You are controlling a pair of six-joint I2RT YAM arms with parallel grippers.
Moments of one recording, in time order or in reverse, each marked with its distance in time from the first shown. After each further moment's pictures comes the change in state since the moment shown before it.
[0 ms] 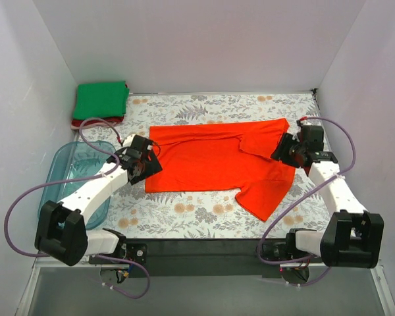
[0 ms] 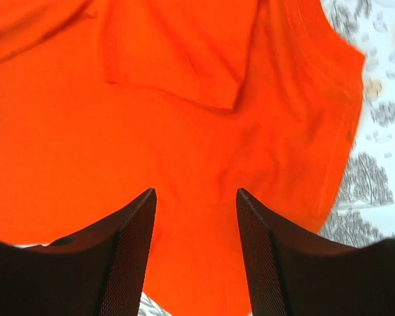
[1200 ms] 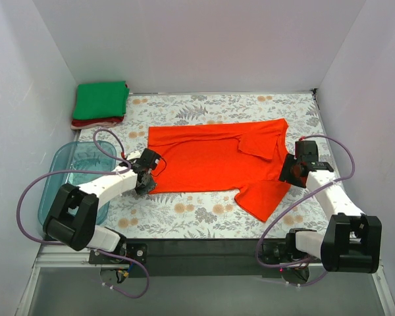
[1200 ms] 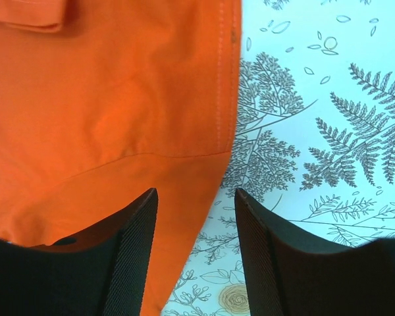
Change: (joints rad) left arm -0.040 0.119 -0.174 0.028 -0.082 -0.110; right arm 0.028 -0.075 -0.171 -0.152 0.286 -0.045
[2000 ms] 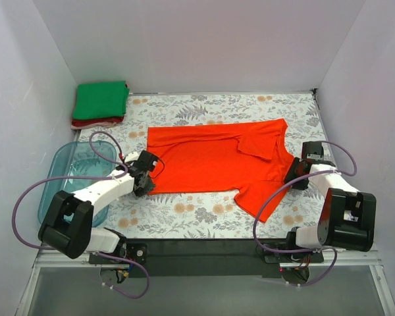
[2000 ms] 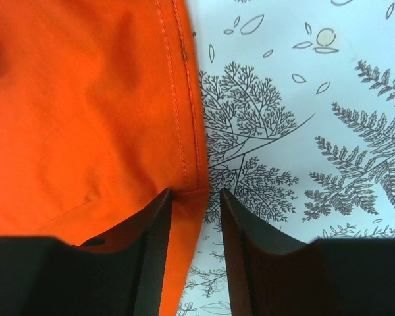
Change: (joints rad) left arm 0.000 -0.066 -0.035 0.009 0.000 0.008; right arm -0.143 0.195 -0.006 0.096 -0.095 0.037
